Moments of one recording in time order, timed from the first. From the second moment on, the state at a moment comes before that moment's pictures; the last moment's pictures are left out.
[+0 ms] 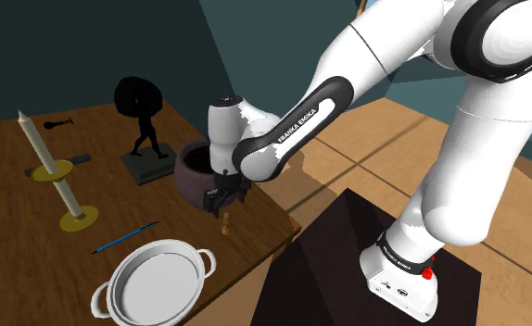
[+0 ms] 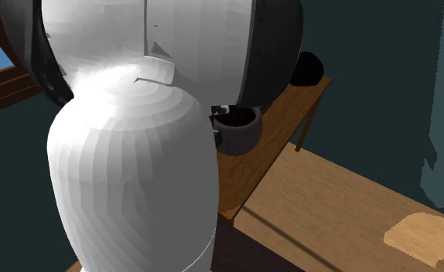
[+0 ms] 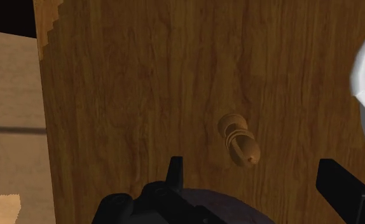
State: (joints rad) arm 0.15 0.23 0.38 -2.31 -0.11 2.45 0.67
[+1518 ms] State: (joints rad) arm 0.18 0.33 0.36 -2.32 -0.17 2.54 0.73
